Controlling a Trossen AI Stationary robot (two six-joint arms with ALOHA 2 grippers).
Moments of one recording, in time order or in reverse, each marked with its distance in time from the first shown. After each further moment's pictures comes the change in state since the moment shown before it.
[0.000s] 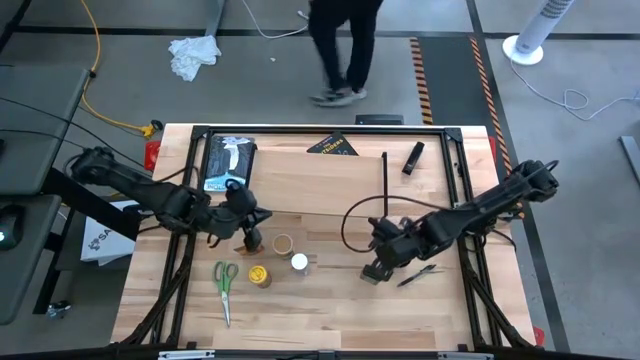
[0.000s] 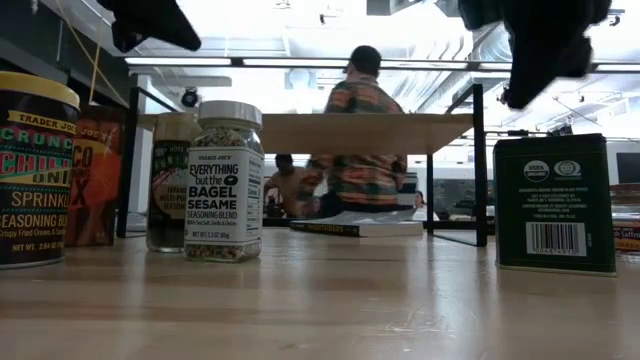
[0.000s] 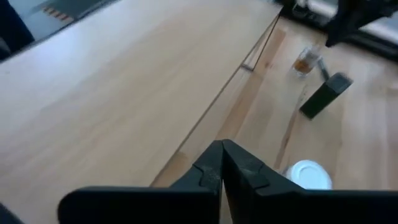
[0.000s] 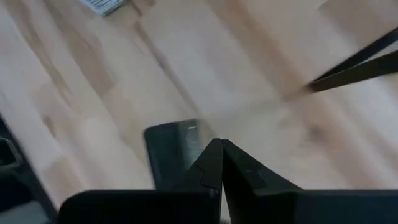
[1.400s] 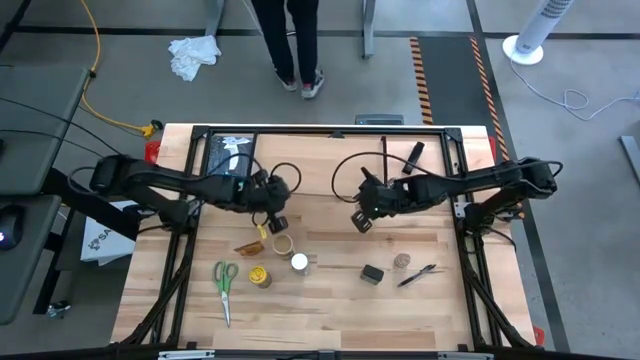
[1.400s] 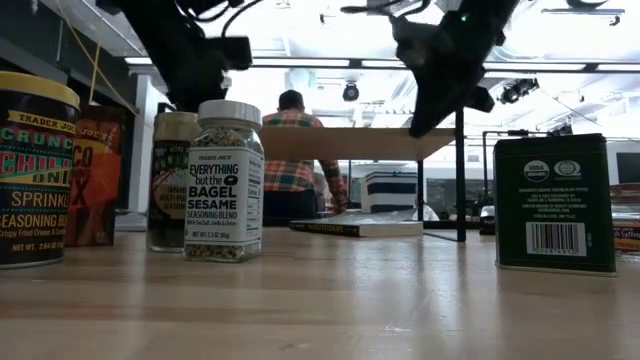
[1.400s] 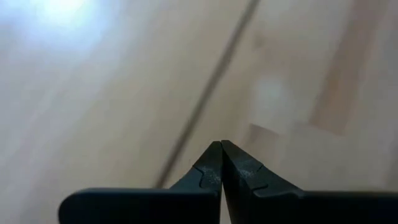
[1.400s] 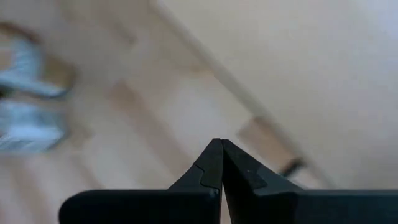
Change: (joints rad) left arm 0.363 0.310 -0.002 0.068 0.241 0.402; right arm -0.377 -0.010 -0.045 0.178 0.061 -0.292
